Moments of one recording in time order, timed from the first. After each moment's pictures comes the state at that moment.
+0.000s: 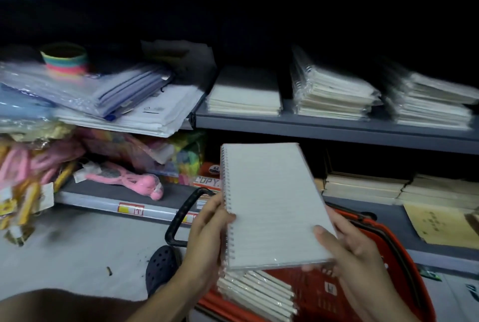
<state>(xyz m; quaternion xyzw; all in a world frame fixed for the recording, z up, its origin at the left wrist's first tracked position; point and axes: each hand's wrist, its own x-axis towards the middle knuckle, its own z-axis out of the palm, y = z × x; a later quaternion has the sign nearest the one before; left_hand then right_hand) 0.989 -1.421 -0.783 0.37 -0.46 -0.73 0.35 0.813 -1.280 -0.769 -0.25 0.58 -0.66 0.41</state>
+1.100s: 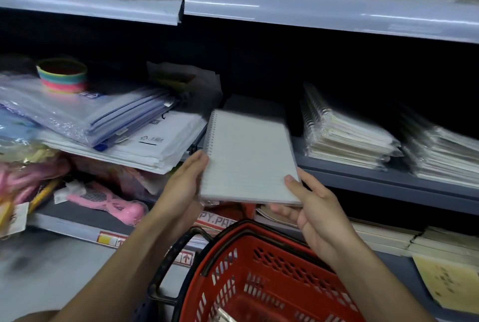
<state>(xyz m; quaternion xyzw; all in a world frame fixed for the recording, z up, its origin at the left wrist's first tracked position) 0.960 -1.568 -0.713 0.31 -0.42 -0.76 0.39 0.780 -1.440 -0.704 -0.22 0.51 -0.69 0.47</state>
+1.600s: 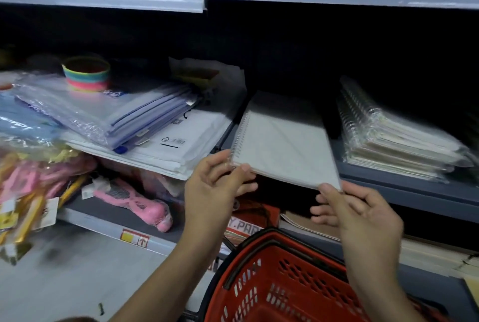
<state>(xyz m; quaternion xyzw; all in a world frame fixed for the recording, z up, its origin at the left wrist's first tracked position) 0.952 -1.564 -0.716 0.34 -0.43 -0.62 0.56 0.796 -1.459 -0.718 -0.22 0.58 -0.75 0.24</state>
